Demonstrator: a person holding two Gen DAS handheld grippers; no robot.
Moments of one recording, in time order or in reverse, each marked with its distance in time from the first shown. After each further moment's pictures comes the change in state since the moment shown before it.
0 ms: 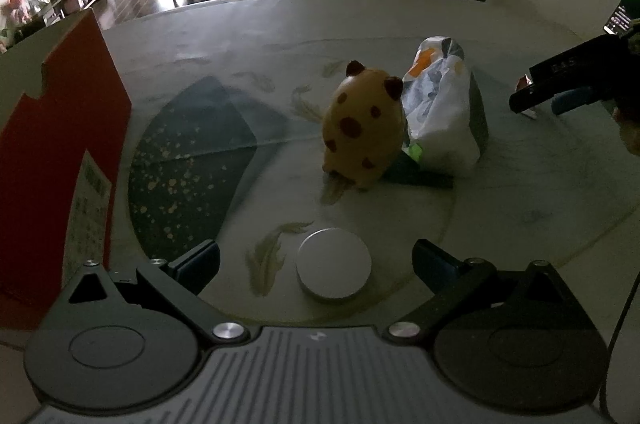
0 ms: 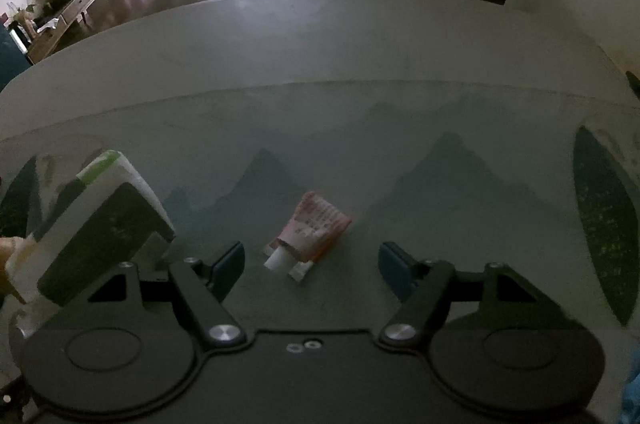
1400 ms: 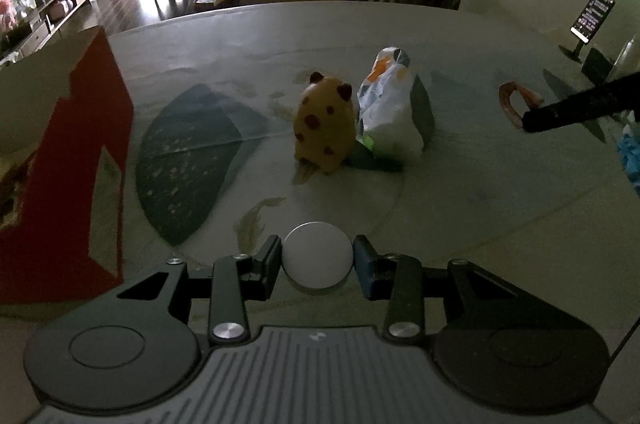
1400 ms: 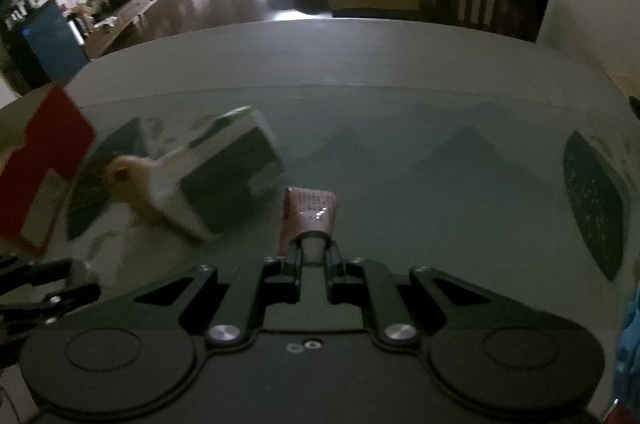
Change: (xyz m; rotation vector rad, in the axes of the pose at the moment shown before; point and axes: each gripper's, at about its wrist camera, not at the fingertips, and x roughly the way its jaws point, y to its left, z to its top) left arm -0.054 -0.004 -0.015 0.009 -0.013 -0.069; right arm -0.099 0.024 -0.059 -0.104 -0.076 0.144
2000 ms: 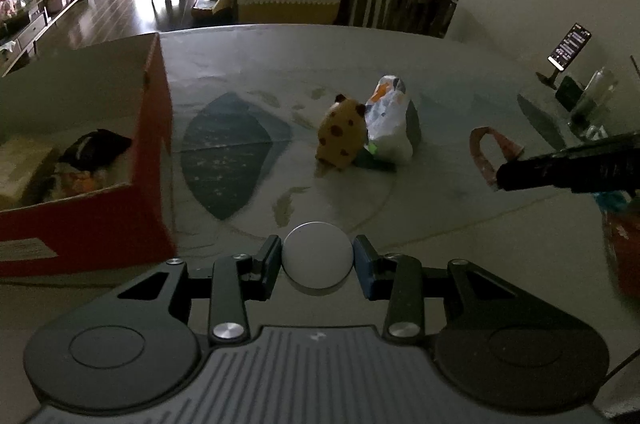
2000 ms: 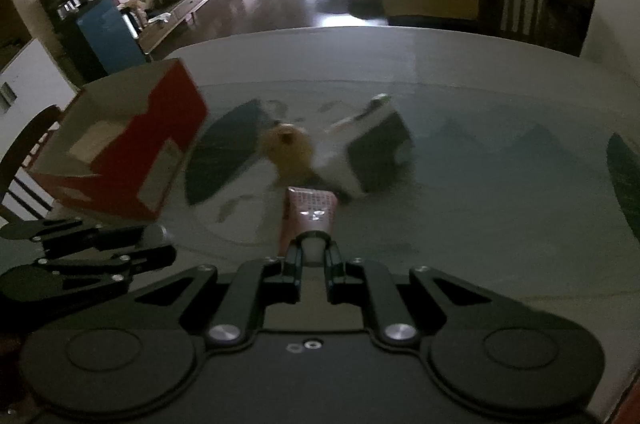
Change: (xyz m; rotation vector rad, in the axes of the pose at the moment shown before) left arm -0.070 0.041 -0.015 -0.041 -0.040 -0.072; right arm -0.063 0.107 -0.034 -0.052 -0.009 0.108
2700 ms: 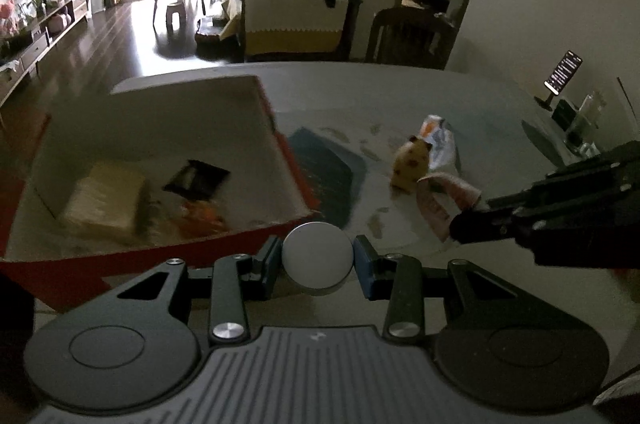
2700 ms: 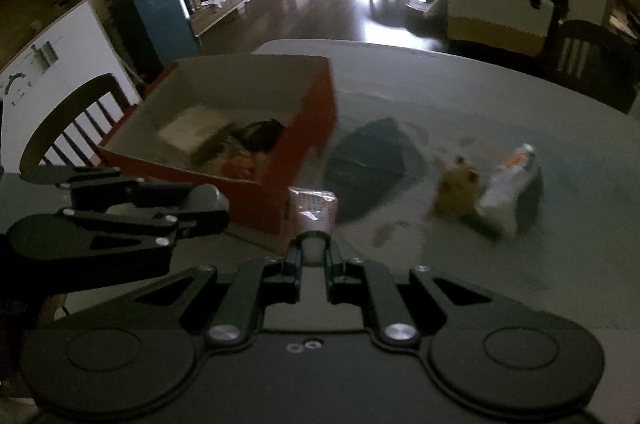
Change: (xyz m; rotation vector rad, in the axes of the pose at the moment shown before) left arm -0.071 0.109 0.009 0.028 -0.076 -0.021; right arm 0.019 0.164 0.018 -0.146 -0.013 0.048
